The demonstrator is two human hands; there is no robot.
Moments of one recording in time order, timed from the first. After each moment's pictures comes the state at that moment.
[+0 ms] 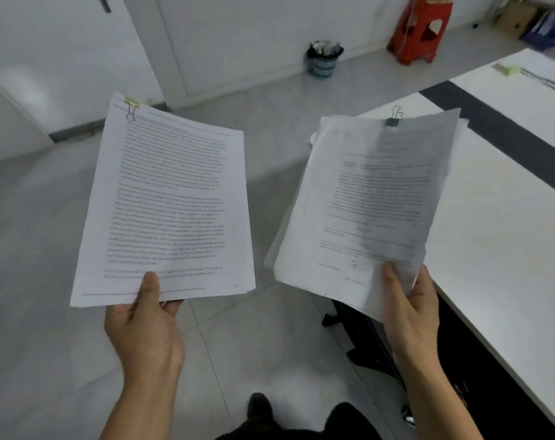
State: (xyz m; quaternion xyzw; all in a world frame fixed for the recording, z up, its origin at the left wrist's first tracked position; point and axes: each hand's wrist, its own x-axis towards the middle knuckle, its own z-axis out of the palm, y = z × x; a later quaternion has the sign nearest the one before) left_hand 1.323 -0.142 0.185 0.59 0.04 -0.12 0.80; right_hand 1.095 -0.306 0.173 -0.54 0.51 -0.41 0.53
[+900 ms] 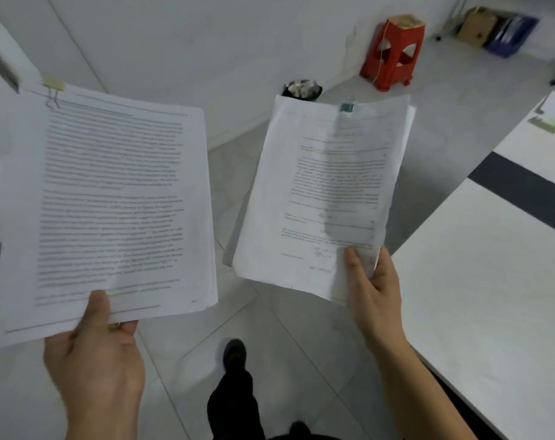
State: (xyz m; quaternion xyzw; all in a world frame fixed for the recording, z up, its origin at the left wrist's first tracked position) left_hand 1.818 -0.553 0.190 0.54 -0.04 -0.14 0.83; right_hand 1.571 -0.713 0.174 -0.52 0.51 -0.44 0.52
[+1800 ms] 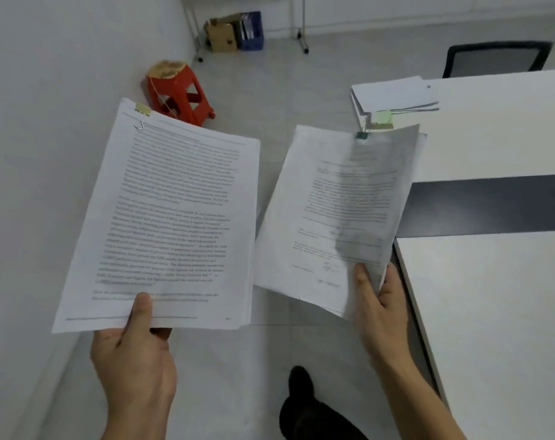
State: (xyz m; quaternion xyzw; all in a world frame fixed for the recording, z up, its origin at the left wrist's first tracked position) left_hand 1.846 -1.295 0.208 0.53 -0.27 -0.46 0.65; right_hand 1.606 -1.214 0.154 -0.21 0.67 -0.64 0.31
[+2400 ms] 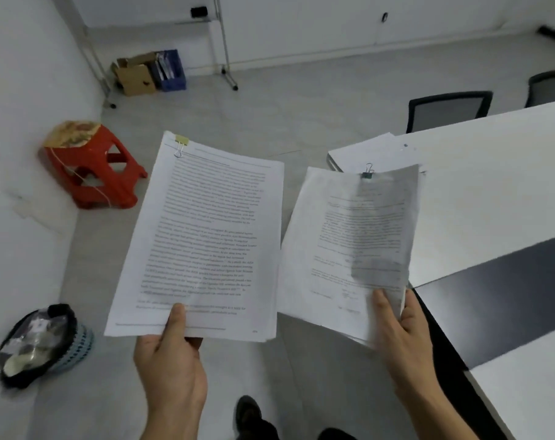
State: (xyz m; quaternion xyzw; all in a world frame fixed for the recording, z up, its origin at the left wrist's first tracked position) left_hand 1.719 -1.747 0.183 0.49 -0.29 -0.62 0.54; right_hand 1.529 -1.579 0.161 -0.09 0.74 -0.63 0.20
